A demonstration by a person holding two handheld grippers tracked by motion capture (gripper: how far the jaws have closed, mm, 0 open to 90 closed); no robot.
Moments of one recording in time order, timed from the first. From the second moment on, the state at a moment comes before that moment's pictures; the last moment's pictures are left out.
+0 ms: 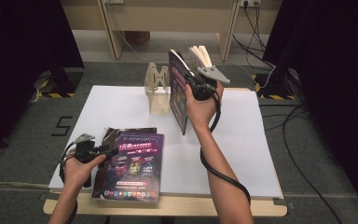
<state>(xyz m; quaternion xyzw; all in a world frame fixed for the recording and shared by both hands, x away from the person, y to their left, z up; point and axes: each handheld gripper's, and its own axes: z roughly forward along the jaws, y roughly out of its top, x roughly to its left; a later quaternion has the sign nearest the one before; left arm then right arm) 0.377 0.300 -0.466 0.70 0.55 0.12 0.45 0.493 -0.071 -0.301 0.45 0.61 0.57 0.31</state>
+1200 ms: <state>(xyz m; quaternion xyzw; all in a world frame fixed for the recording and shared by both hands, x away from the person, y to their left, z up) 0.378 0.299 -0.469 0.70 0.55 0.12 0.44 0.515 -0.056 -0.320 0.46 0.61 0.54 0.35</state>
